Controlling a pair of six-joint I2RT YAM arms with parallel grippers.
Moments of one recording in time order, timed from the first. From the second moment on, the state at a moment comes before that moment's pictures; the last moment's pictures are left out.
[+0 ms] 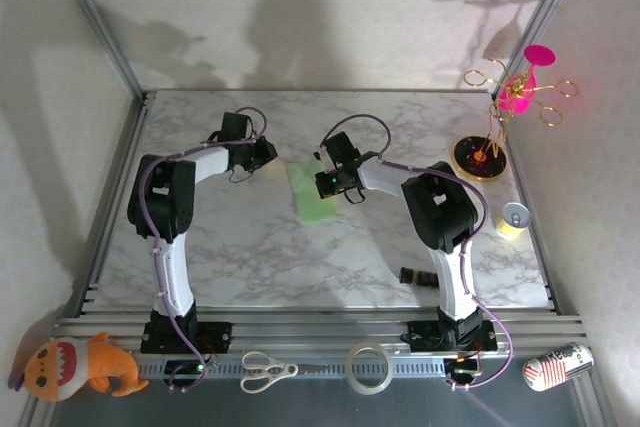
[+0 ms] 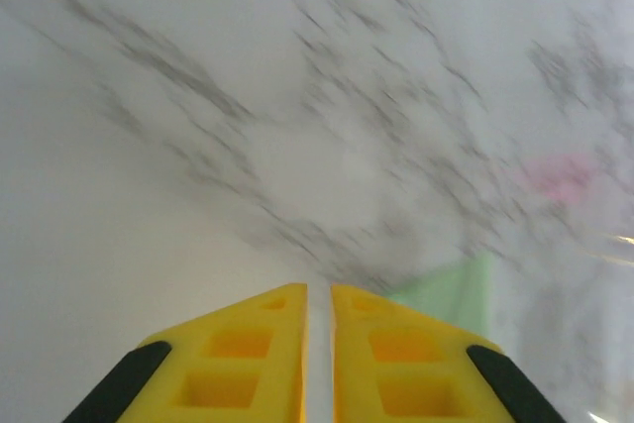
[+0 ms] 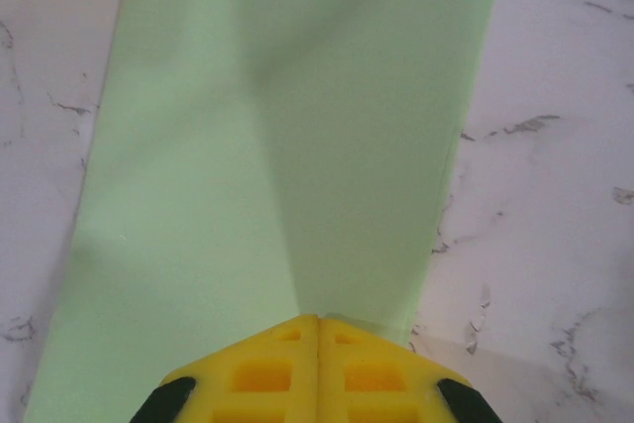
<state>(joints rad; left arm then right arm) -0.19 2.06 1.32 -0.11 0.41 -0.69 0.61 2.10 1.40 -0.36 -0.20 0.19</state>
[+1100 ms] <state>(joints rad) -0.29 2.10 1.25 -0.02 0.48 -0.77 0.70 2.10 1.38 -0.23 -0.43 0.67</state>
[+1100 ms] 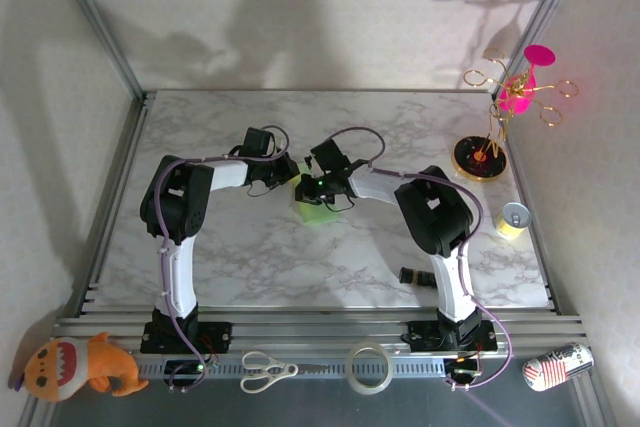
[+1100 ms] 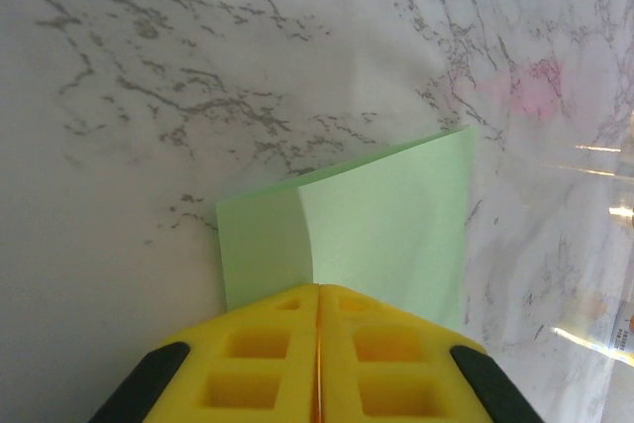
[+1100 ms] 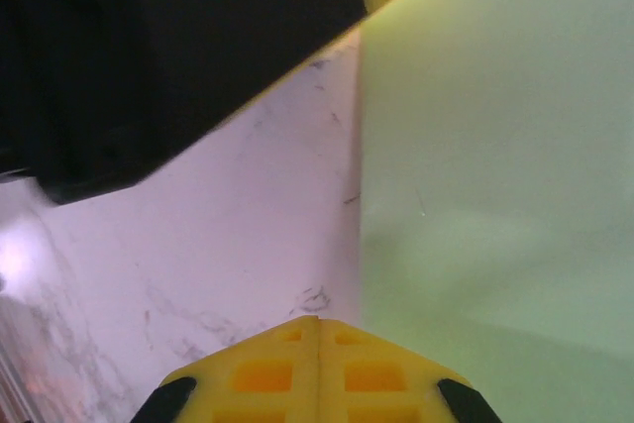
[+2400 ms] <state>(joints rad) -0.27 2.04 1.30 -0.11 0.43 -0.71 0.69 1.84 1.19 -0.24 -0.29 0.67</state>
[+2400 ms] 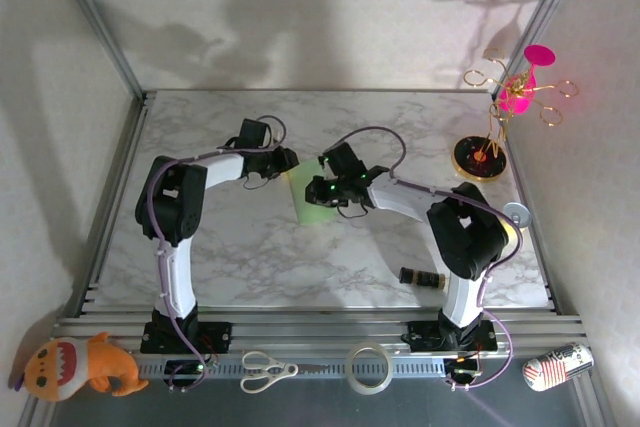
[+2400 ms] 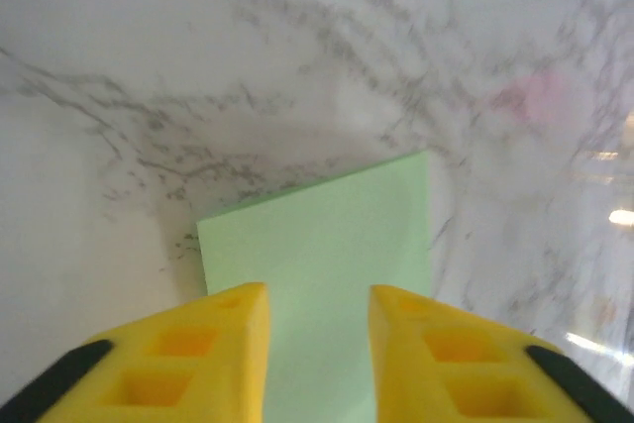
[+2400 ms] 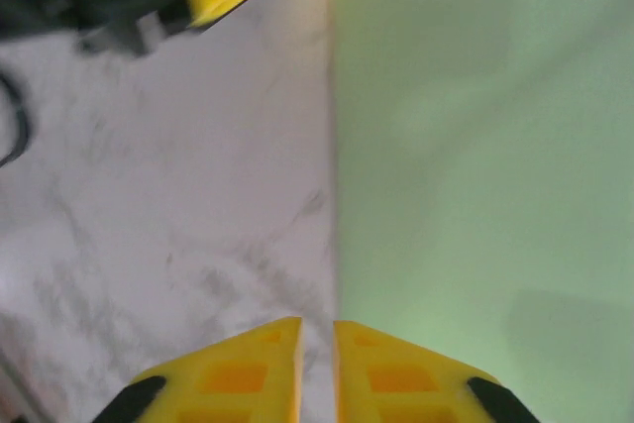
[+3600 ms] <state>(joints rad) -0.37 1.91 1.10 0.08 0.44 -0.97 0.58 1.81 1.16 -0.23 -0.21 0.78</state>
